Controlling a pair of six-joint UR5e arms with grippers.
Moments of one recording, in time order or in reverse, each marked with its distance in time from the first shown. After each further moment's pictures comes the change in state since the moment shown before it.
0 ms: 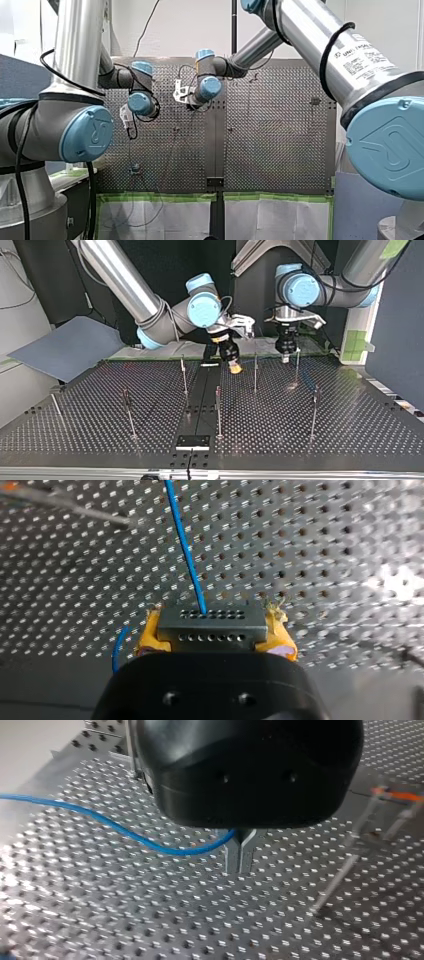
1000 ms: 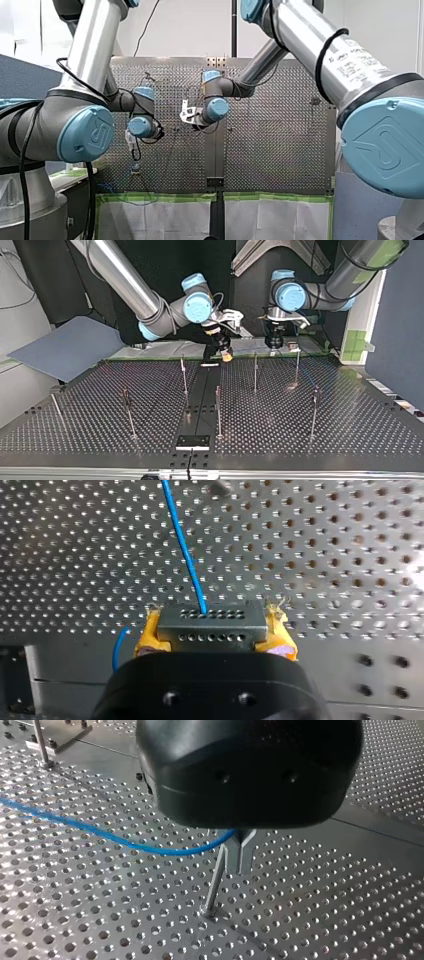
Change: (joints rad) left arm 0.002 -0.211 -0.018 0.176 0.107 -0.009; right arm -0.041 0.048 0.144 -0.136 -0.051 0.041
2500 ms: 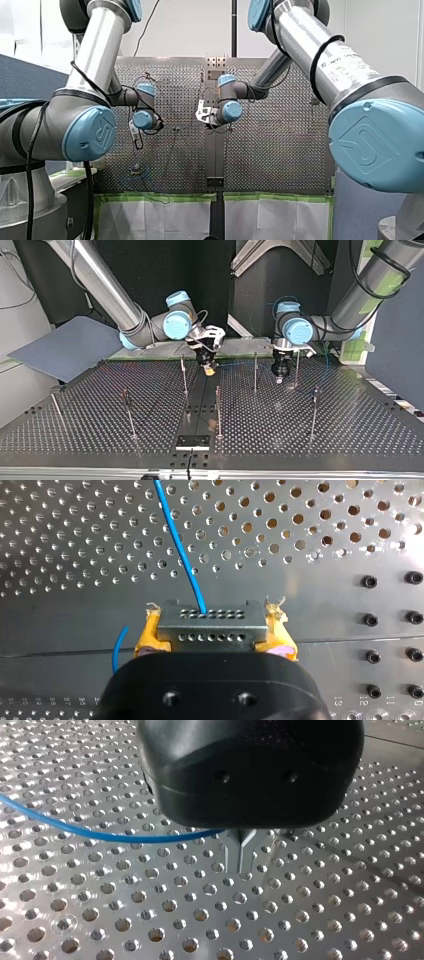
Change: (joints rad) left arm 0.065 -0.099 0.268 -0.125 0.041 0.023; right arm -0.117 0.015 -0.027 -0.032 -0.076 0.044
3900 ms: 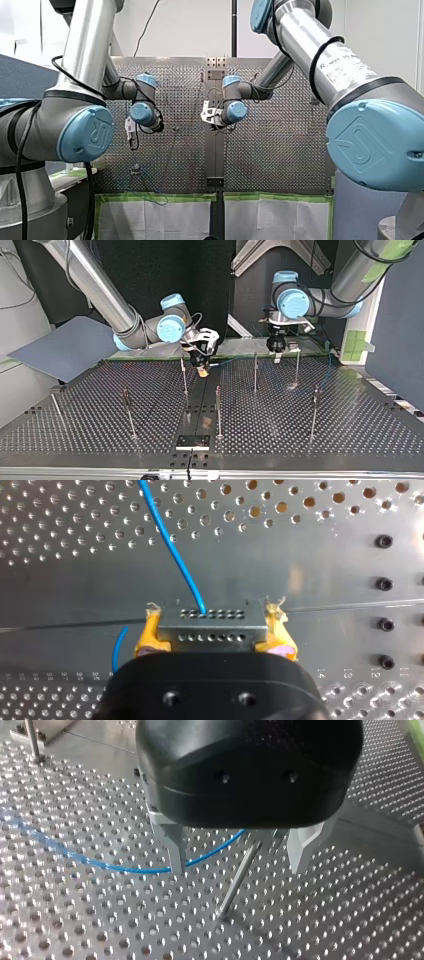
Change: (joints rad) left arm -0.076 0.186 -0.206 -0.103 -0.074 0.052; right arm -0.034 0.001 0.003 0.016 -0.009 -0.003
